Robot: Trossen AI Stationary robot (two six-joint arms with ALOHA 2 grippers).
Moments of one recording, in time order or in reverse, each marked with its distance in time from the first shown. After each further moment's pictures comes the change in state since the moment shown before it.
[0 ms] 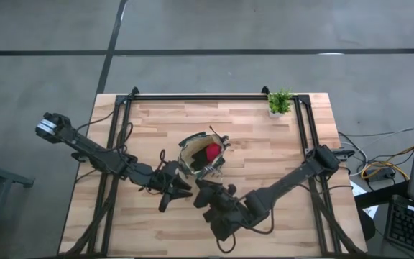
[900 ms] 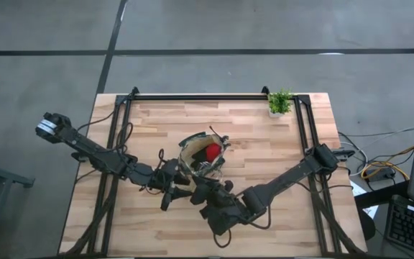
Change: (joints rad) left arm 0.002 0.000 -0.005 0.013 -0.060 0.031; right arm -0.022 0.000 0.000 0.071 -0.009 -0.084
